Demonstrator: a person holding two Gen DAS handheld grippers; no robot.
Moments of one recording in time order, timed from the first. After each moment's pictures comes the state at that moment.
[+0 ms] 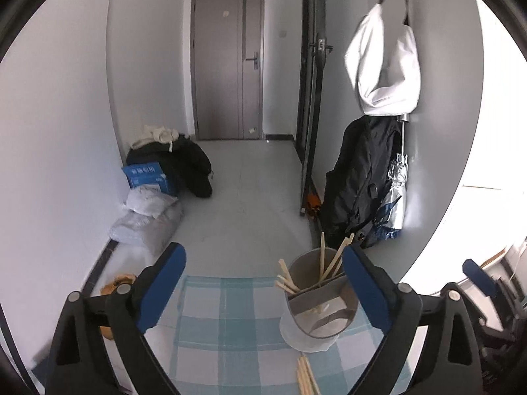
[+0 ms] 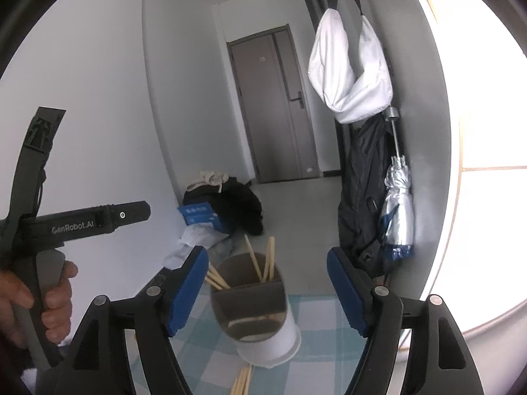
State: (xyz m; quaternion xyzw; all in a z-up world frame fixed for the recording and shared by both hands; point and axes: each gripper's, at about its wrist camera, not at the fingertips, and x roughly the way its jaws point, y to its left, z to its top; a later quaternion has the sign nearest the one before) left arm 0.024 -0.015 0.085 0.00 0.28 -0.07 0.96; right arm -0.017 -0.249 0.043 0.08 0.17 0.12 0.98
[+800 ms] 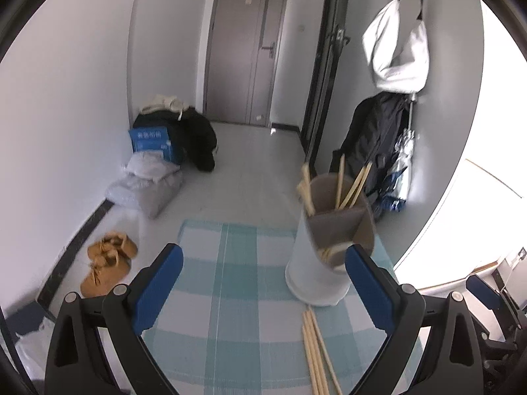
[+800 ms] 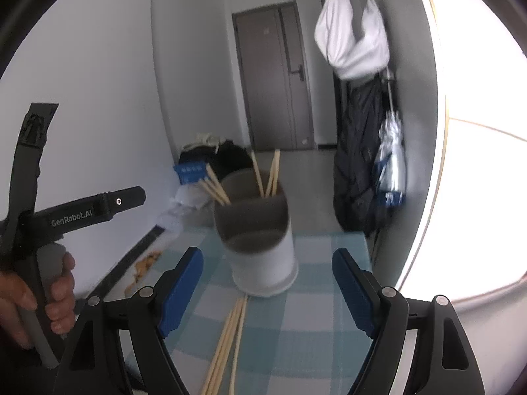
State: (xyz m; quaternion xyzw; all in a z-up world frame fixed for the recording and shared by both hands) left arm -0.016 0.018 -0.008 -0.07 0.30 -0.06 0.95; right arm -0.063 -0.227 -0.032 0.04 0.23 0.11 0.96
